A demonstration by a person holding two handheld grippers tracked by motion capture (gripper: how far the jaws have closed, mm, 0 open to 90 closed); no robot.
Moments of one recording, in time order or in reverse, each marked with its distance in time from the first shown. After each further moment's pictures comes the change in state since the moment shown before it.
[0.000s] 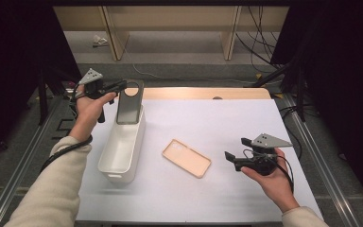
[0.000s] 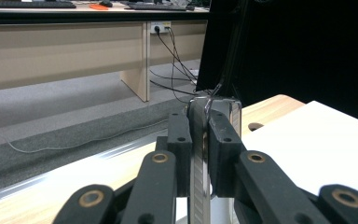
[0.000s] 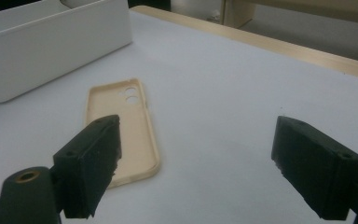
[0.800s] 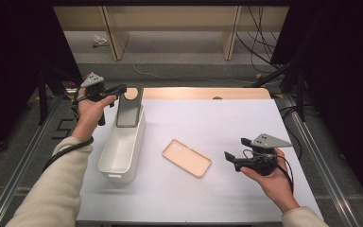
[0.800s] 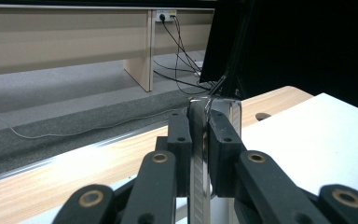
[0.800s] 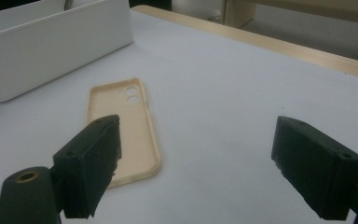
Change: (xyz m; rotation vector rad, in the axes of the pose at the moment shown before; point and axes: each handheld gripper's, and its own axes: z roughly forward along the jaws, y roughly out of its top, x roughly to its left) left arm 0.009 -0.015 0.006 0.033 0.016 -0.029; right arm 0.000 0.000 0.000 0.000 0.001 0.000
